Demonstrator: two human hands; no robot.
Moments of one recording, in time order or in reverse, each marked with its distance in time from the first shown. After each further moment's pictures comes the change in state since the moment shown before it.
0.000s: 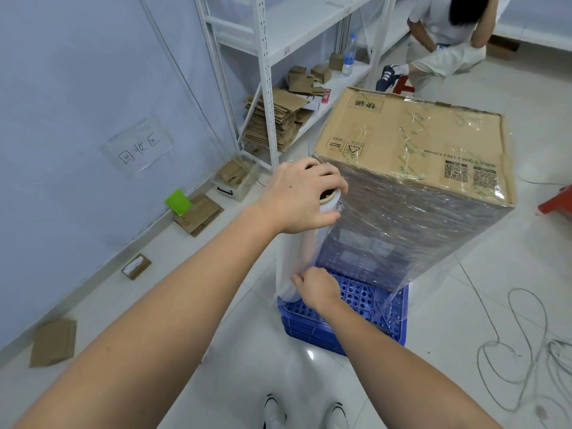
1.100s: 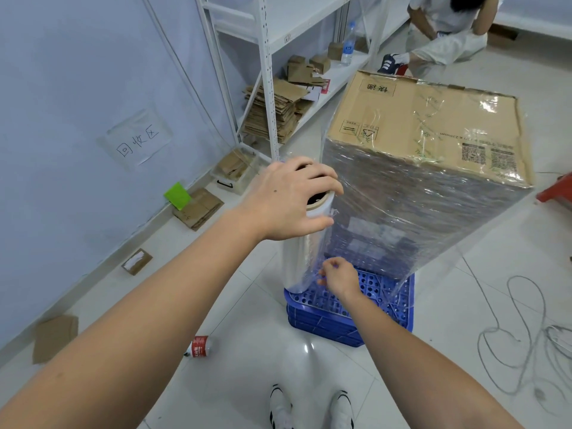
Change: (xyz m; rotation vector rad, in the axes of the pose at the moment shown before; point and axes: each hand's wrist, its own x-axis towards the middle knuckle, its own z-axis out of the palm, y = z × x) left_hand -0.052 -0.017 -0.010 -0.065 0.031 0.072; right_hand 0.008 0.031 0.023 0.928 0.100 0.341
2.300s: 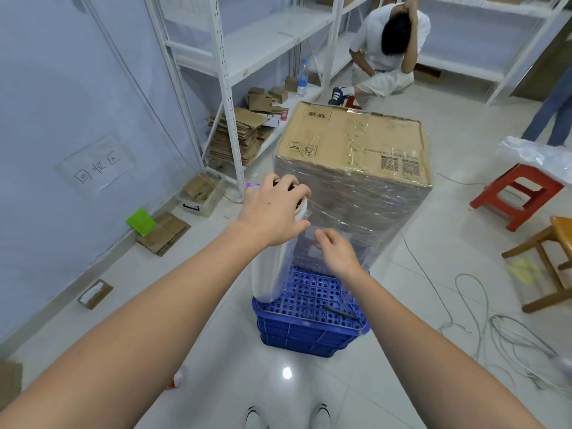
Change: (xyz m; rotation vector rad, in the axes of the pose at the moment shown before) left_hand 0.025 0.074 0.003 0.117 -0.168 -0.299; right_hand -0.068 -0.067 -0.106 -0.160 0.041 -0.365
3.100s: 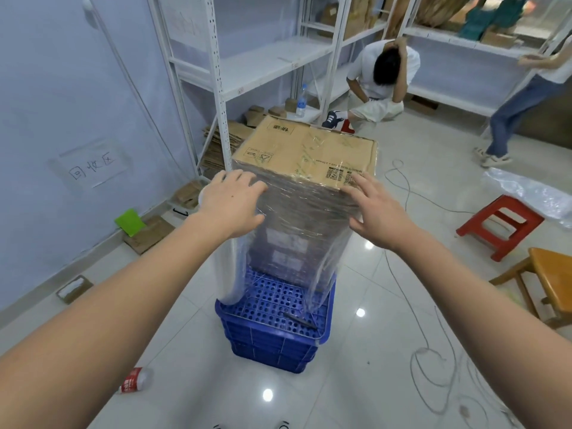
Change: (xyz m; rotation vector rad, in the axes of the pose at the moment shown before) left_hand -0.001 0.061 -0.026 0.230 -0.035 -0.096; right_hand -0.015 -0.030 -0.223 -1.063 0.134 -0.623
